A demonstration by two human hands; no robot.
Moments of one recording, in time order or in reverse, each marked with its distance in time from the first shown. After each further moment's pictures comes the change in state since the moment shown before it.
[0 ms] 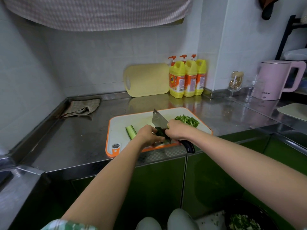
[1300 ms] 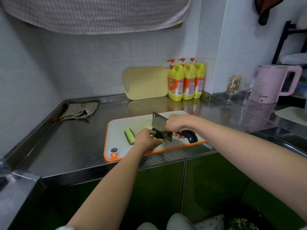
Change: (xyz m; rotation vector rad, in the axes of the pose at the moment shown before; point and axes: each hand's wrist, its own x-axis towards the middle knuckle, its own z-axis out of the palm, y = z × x) left_hand 0.008 -0.008 0.011 -0.001 0.161 -0.010; right_hand 0.007 -0.005 -0.035 0.063 -0.119 0.042
